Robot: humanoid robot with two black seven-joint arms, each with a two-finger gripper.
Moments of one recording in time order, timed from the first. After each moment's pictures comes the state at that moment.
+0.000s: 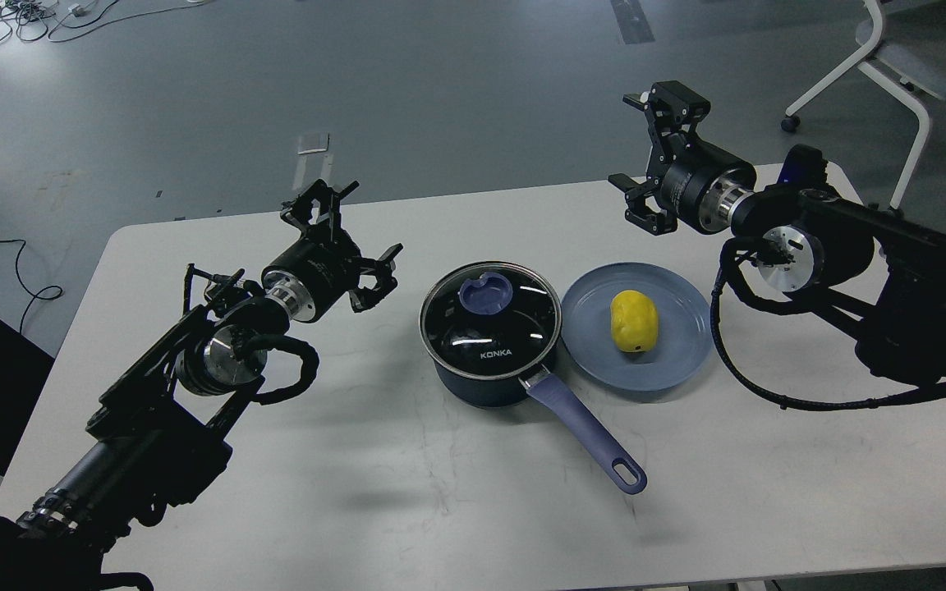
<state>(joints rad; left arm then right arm) -0.64 0.23 -0.86 -0.95 0.09 -0.10 0.03 0.86 -0.39 0.47 1.09 -0.08 -0.11 0.09</state>
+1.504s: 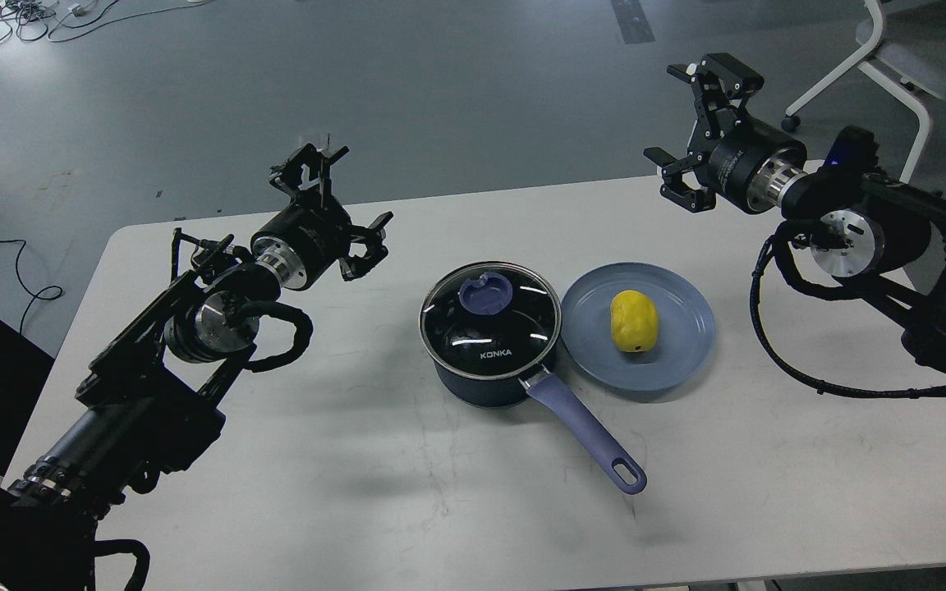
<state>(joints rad) -0.72 0.24 -0.85 -0.91 0.10 -0.10 0.03 0.85 -0.48 0.55 1.09 -0.08 -0.01 0.11</state>
